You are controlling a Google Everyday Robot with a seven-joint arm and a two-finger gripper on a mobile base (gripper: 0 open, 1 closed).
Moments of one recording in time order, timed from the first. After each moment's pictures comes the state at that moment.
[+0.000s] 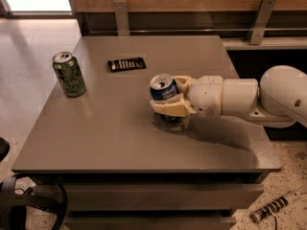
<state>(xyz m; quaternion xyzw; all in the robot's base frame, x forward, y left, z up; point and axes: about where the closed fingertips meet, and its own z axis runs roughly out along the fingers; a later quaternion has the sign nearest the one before) 0.522 -0.027 0.874 -0.51 0.61 0.30 0.53</state>
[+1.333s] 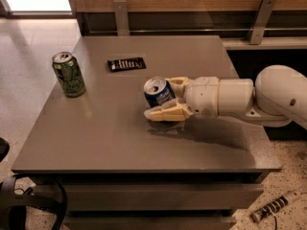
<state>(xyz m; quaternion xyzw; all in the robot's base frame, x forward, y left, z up) 0.520 -0.018 0.875 -0.52 0.60 0.30 0.53</state>
